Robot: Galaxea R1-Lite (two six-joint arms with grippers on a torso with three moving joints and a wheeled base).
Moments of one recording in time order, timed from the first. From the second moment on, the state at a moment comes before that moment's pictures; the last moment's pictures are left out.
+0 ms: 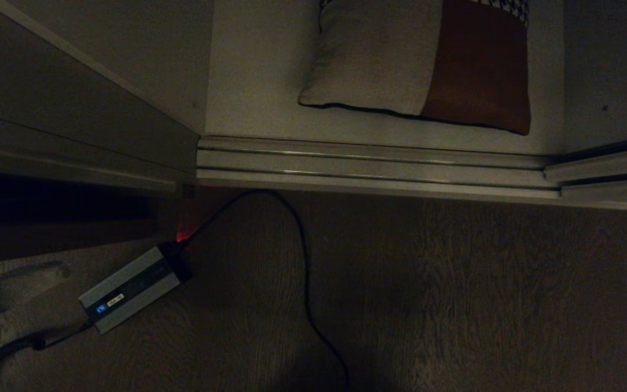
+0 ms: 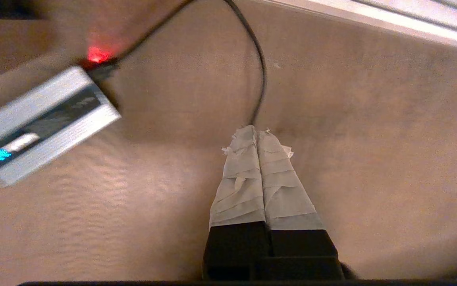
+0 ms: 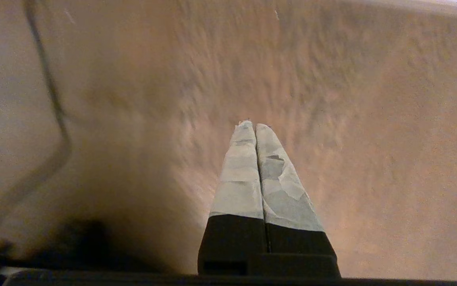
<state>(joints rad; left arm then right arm) -0.05 0.83 -0.71 0.08 -0.32 -0.24 -0.01 0.15 -0.28 0.16 0.05 -0.01</state>
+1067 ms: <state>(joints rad) -0.58 1.13 -0.93 0.04 0.05 -0.26 0.00 0.66 -0.50 0.11 0.28 0.13</state>
